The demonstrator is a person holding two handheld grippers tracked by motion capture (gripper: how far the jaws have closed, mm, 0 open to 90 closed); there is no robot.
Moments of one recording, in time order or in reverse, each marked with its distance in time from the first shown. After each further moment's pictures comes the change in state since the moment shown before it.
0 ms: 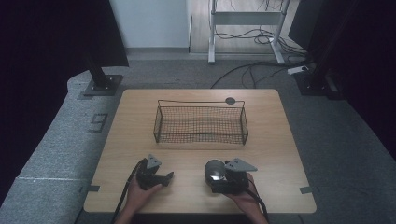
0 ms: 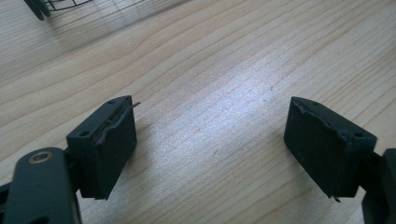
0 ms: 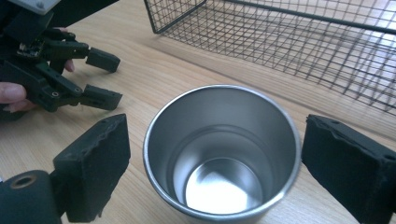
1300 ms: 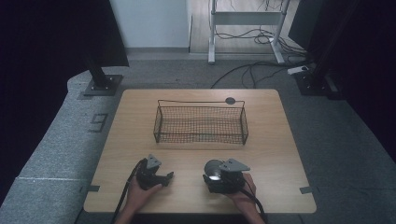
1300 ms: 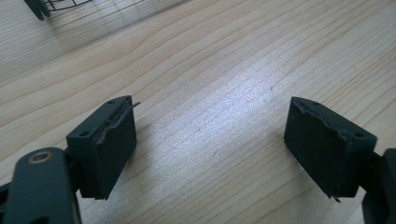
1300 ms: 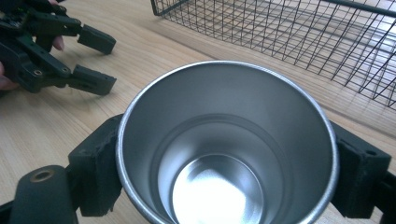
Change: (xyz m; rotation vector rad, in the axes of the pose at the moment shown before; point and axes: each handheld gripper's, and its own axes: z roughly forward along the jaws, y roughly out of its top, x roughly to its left) left arm 0.000 0.000 0.000 -0.001 0.000 -0.001; right arm 0.002 -0.004 0.013 0.030 -0.005 -0.059
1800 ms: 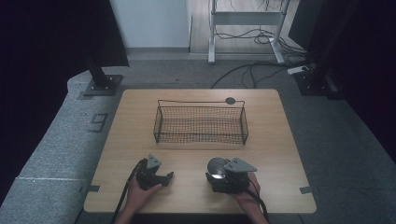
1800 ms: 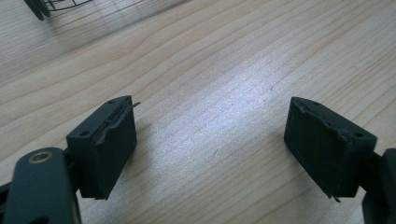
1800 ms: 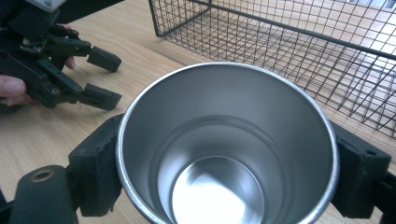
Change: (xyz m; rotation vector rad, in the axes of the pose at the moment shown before) left arm 0.000 0.000 0.000 -0.001 0.000 -0.001; right arm -0.003 0.008 -0.019 -0.058 0.000 -0.003
